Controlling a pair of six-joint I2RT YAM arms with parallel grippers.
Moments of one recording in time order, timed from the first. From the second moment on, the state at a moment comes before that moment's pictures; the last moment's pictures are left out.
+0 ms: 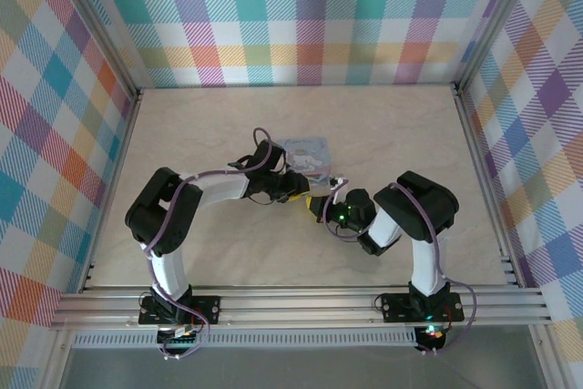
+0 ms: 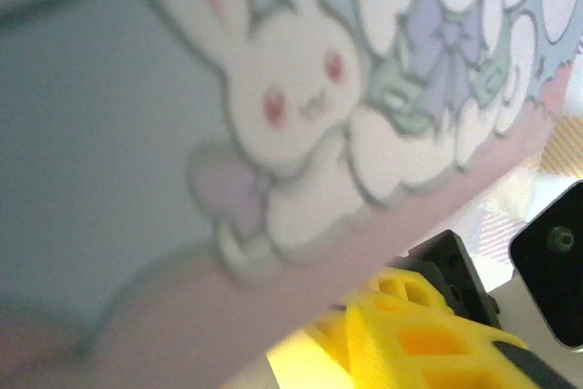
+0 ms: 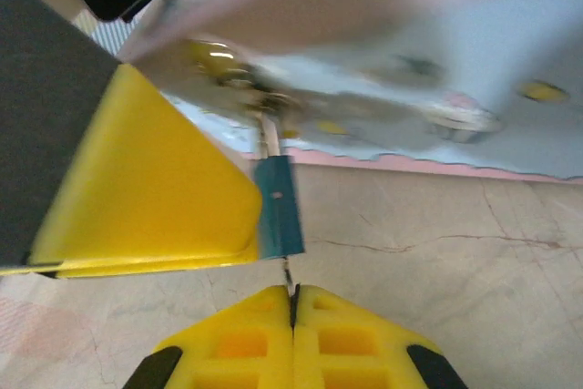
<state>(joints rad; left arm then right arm) -0.60 1.83 1.04 -0.11 0.50 -0.87 0.65 1.96 0.38 1.26 -0.27 0.68</state>
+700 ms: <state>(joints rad) -0.50 1.62 0.70 0.21 0.51 -1.11 0.69 1.93 0.42 1.17 -0.27 0.87</state>
